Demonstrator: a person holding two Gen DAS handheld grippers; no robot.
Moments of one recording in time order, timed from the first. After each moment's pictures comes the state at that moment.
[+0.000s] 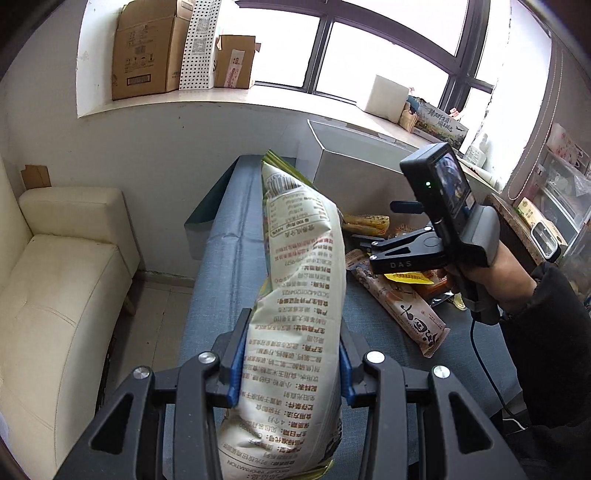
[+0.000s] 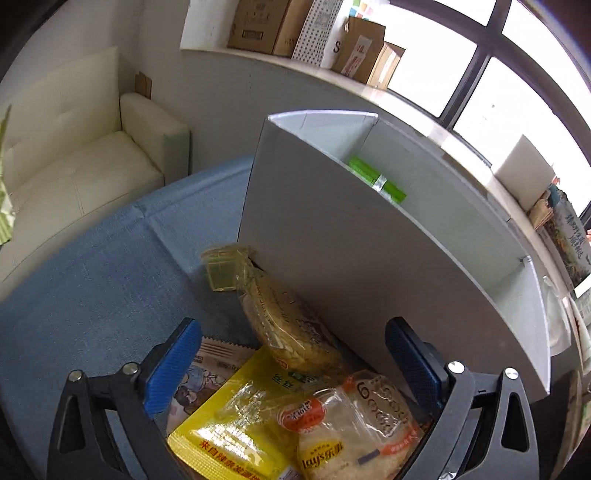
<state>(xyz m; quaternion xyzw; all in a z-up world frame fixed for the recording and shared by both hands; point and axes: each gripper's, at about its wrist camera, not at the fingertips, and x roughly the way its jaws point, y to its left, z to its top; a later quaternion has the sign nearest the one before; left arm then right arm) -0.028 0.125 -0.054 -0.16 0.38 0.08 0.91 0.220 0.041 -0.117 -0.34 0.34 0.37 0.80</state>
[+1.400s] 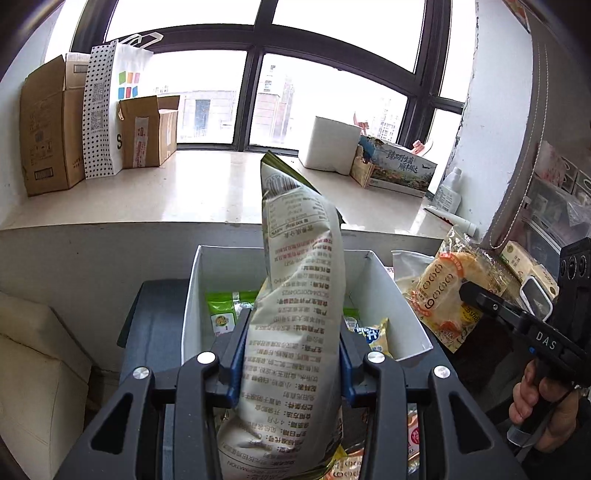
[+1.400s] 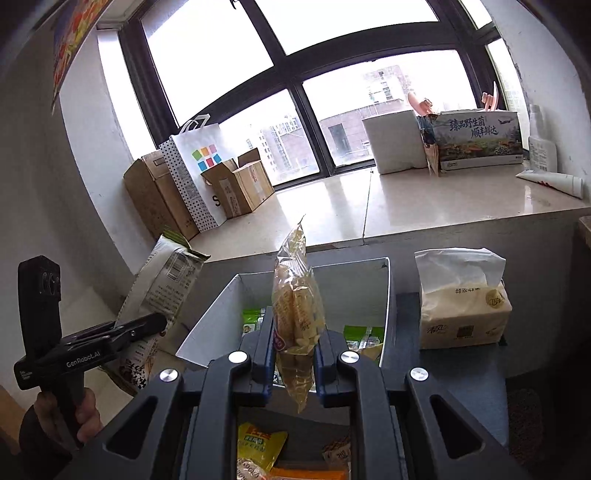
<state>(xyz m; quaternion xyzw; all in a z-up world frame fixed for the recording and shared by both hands) 0.231 0.086 0.047 -0.12 0.32 0.01 0.94 0.314 -0.160 0.027 0.07 0.29 0.35 0.89</state>
